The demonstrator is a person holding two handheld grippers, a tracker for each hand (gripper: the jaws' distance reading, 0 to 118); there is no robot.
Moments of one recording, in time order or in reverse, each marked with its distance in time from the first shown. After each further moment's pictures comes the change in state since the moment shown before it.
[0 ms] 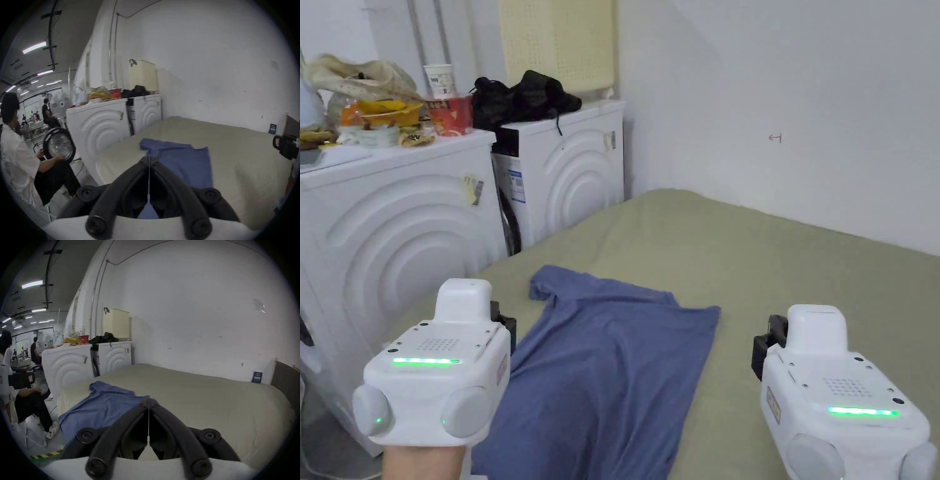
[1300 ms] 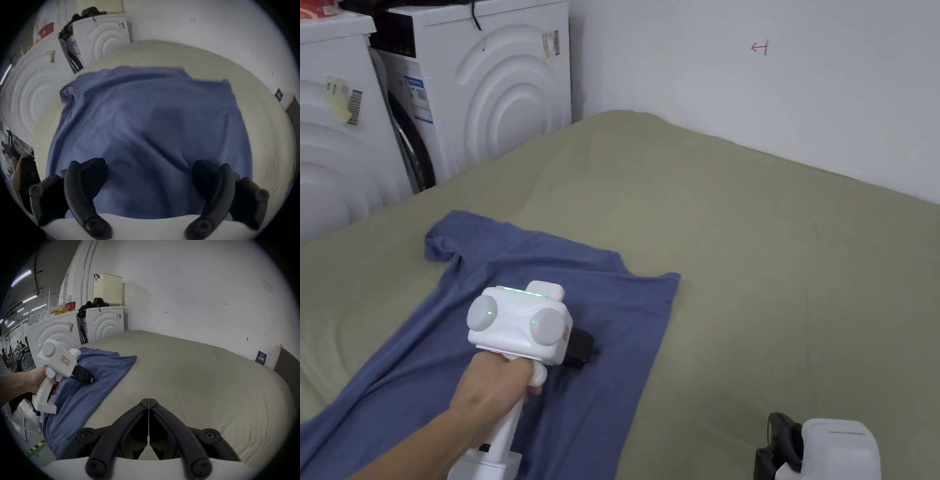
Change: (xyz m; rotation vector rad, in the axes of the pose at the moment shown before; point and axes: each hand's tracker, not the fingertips) left arm 0.176 -0.075 -0.342 -0.693 -0.226 -0.174; right arm 0.067 -0.103 -0.087 -0.280 -0.047 -0.001
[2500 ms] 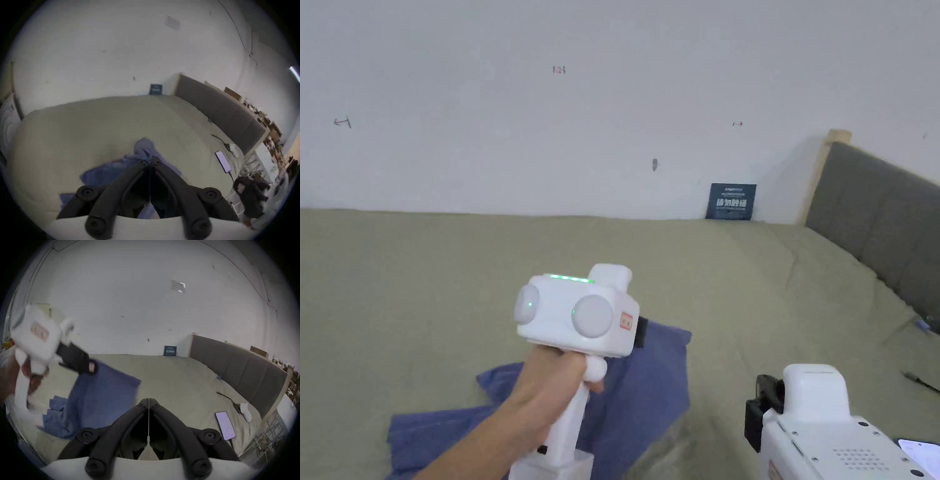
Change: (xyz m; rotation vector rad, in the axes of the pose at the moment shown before) left arm 0.532 -0.085 0.272 0.187 -0.773 -0.601; right arm 0.278 -0.053 0.303 0.098 -0.650 -0.226
